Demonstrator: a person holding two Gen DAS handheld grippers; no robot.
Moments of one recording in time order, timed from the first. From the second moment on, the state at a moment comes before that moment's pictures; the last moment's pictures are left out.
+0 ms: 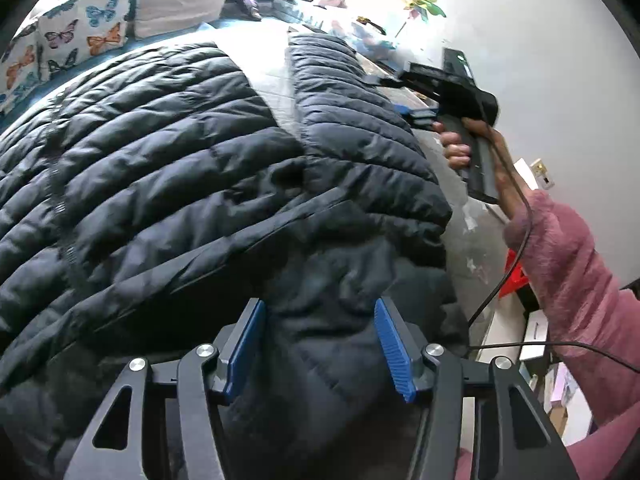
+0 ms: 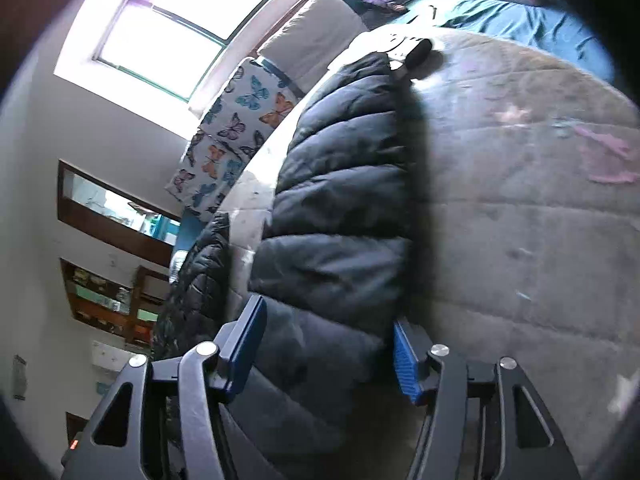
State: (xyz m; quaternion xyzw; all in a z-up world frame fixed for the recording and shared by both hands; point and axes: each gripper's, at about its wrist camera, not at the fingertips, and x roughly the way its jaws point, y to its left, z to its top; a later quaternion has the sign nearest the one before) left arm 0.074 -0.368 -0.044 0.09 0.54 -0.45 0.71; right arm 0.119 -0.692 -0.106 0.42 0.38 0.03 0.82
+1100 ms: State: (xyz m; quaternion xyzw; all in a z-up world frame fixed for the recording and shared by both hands) left arm 0.020 -0.106 0.063 0.00 0.42 -0.28 0.86; right arm 0.013 -0.311 0.059 -0.04 0.33 0.29 0.90
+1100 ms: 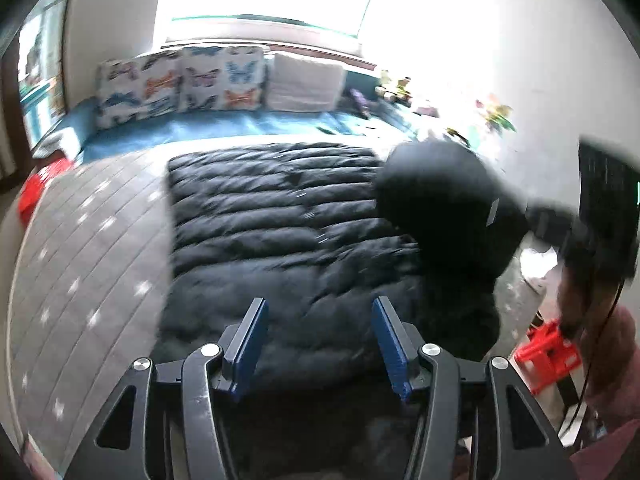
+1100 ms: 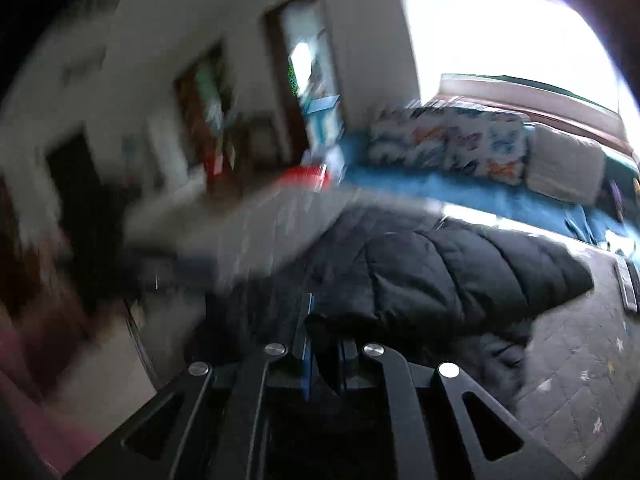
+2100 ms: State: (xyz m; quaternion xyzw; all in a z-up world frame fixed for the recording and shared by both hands) left arm -0.024 0.000 0.040 -0.10 0.42 -0.19 0.88; right arm 0.031 -0.272 0.011 -0.01 0.43 0.28 0.86
